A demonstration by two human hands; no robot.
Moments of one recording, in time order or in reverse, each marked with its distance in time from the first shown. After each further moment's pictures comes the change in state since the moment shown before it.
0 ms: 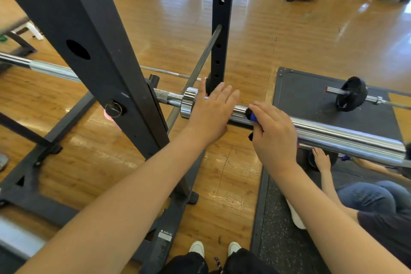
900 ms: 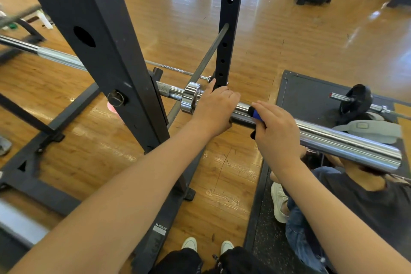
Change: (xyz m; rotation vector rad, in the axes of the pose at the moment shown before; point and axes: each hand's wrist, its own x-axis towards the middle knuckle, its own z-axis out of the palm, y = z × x) left_hand 0.007 0.006 -0.002 -0.249 0.087 -0.019; right_hand 0.003 0.010 -0.010 0.041 -0.089 -0.011
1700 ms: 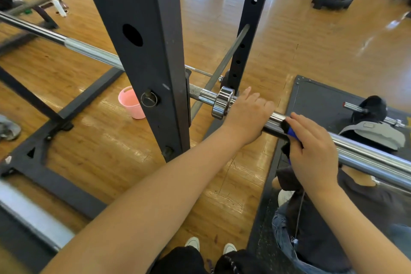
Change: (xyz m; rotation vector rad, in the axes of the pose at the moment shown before) left_hand -0.001 -0.007 0.003 0.016 -0.002 0.040; right_hand -0.009 -0.002 0.005 -0.063 0.023 -0.069
